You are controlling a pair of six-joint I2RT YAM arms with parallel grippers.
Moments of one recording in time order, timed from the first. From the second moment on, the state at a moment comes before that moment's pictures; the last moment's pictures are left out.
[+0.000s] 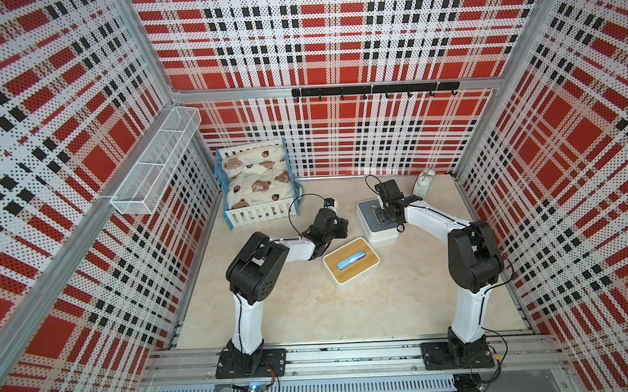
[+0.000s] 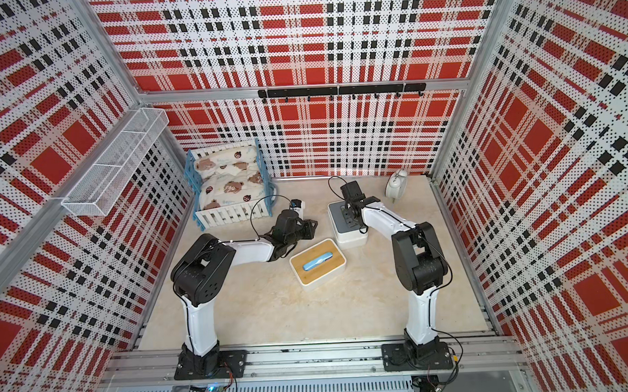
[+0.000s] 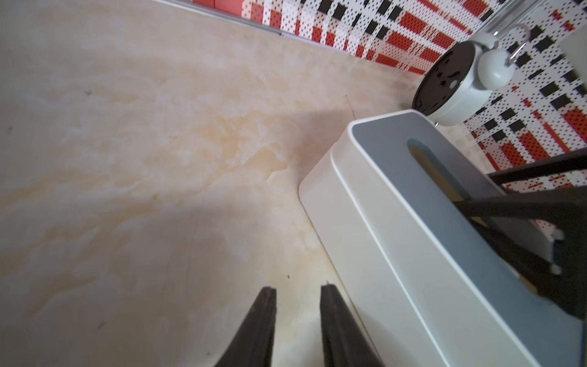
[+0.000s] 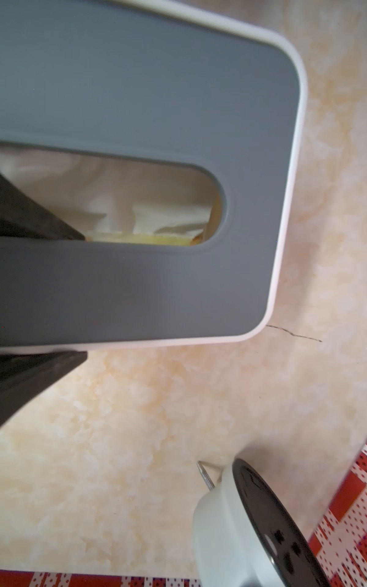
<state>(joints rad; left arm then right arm) -0.57 2.02 1.15 0.39 0.03 -0.48 0.37 1.96 1.47 -0.49 0.27 -0.02</state>
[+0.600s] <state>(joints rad) -0.49 2.18 1.36 0.38 0.12 -0.44 0.41 2.04 1.55 -0.40 0.30 0.02</state>
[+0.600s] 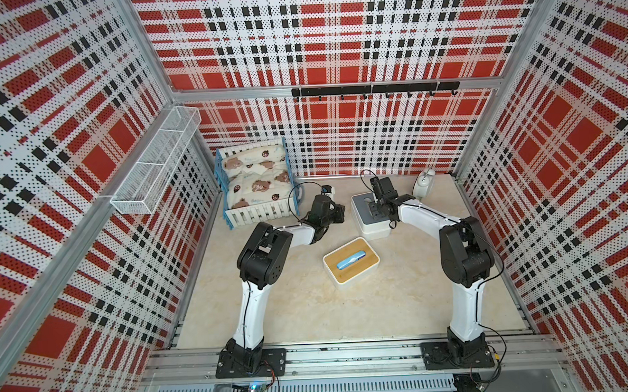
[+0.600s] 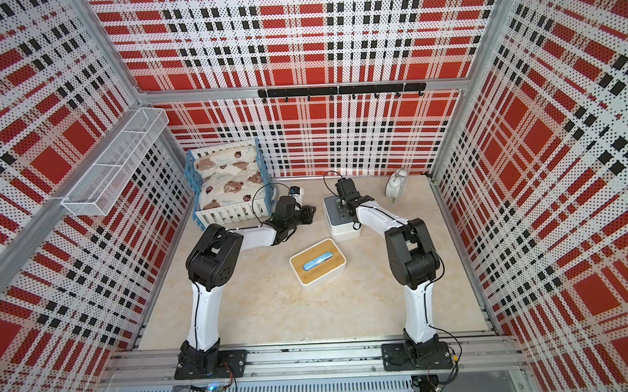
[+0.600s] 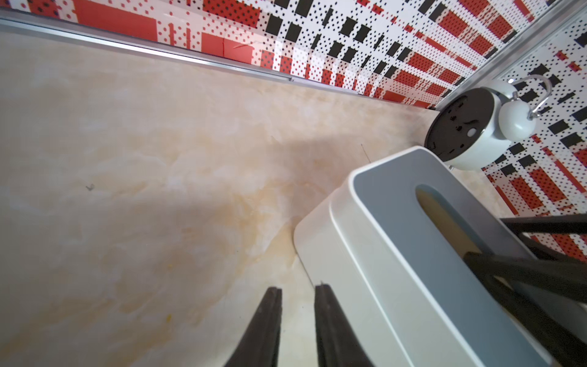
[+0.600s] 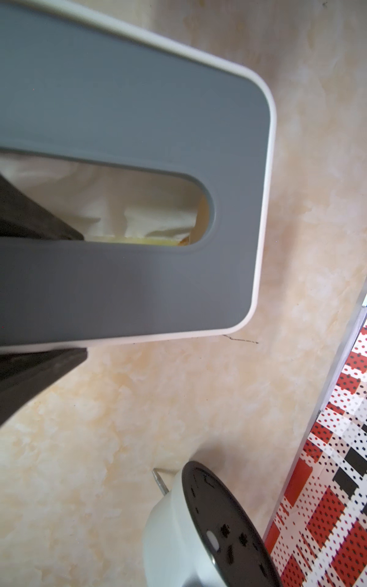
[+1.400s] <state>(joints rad) -0.36 2.46 1.68 0.28 0.25 -0.52 0.44 2.13 1.73 -0.53 0.09 -0.06</state>
